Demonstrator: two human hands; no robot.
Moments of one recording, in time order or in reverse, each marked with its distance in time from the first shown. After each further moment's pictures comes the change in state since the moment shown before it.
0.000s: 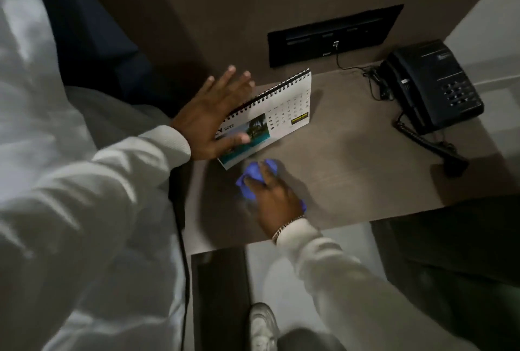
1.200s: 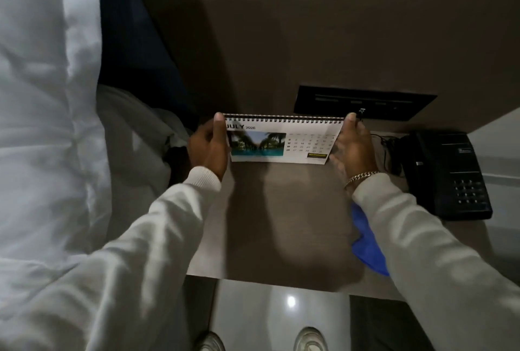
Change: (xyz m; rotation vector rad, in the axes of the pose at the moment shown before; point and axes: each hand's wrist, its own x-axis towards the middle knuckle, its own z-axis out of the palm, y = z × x) left_hand 0.025 0.022 0.031 -1.103 0.875 -1.191; right_hand 0.130 0.074 -0.167 1.104 0.257 0.366
